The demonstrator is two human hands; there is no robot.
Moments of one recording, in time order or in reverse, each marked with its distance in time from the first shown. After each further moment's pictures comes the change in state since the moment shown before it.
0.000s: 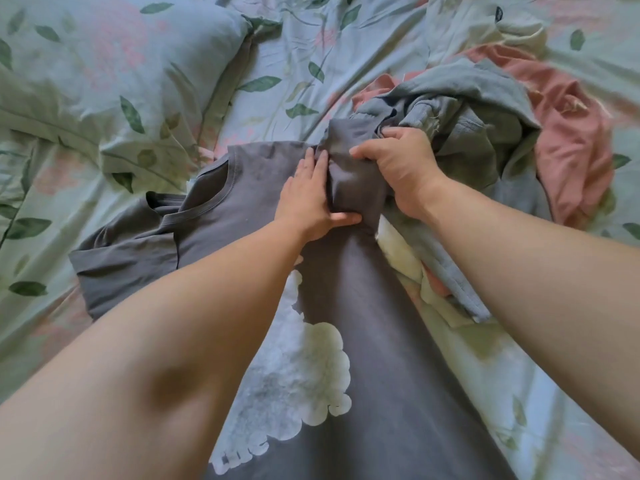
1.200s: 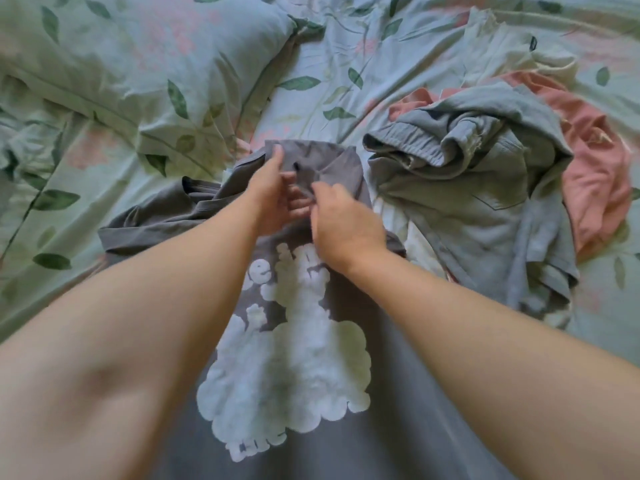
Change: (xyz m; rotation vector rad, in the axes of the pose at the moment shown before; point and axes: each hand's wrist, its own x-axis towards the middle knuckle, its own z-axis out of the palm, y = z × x) left_hand -0.029 -0.065 -0.068 -1.555 -0.149 -0.651; right_hand -0.073 0.039 0.111 -1.227 -0.109 -0.491
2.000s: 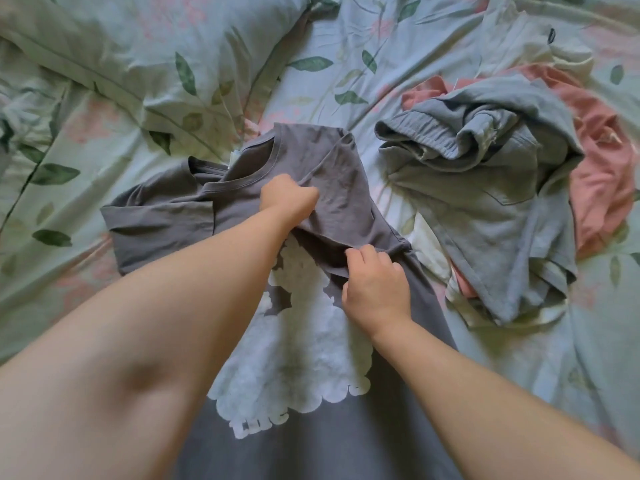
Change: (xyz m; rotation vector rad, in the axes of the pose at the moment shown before) left_hand 0.010 -0.035 -0.010 0.984 0.453 0.190; right_hand -0.092 0.026 0.046 -0.194 -0.061 0.031
